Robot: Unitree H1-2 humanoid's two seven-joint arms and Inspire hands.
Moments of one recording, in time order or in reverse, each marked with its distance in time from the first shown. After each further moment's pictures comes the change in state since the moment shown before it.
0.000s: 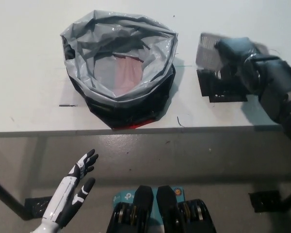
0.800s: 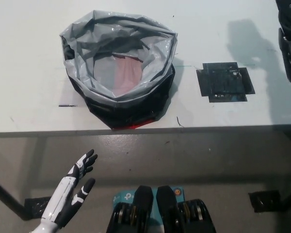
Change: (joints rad) left_arm 0.007 0.008 -0.001 0.000 -0.001 0.003 0.000; right_arm 0.001 0.034 -0.654 -0.509 0.408 0.102 0.037
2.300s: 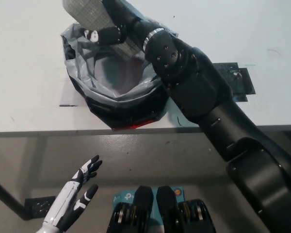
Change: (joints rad) left_arm 0.006 0.011 -0.008 -0.003 0.006 -0.003 -0.049; right_arm -0.019 0.293 0.383 0.131 -0.073 0.019 0.070
